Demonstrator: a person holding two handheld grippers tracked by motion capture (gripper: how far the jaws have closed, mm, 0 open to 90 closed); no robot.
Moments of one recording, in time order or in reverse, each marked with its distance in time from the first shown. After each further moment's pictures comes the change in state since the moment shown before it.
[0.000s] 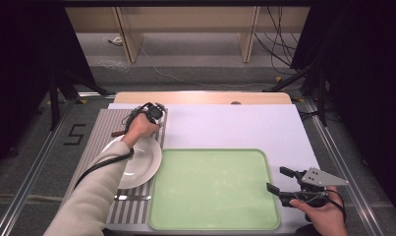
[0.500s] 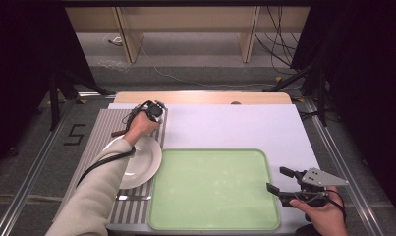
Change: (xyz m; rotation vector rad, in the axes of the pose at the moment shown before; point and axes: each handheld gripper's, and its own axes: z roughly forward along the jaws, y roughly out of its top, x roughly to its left) left arm 0.006 0.005 0.004 -0.023 0.018 -0.022; right arm 0.000 0.000 0.000 0.001 0.001 0.001
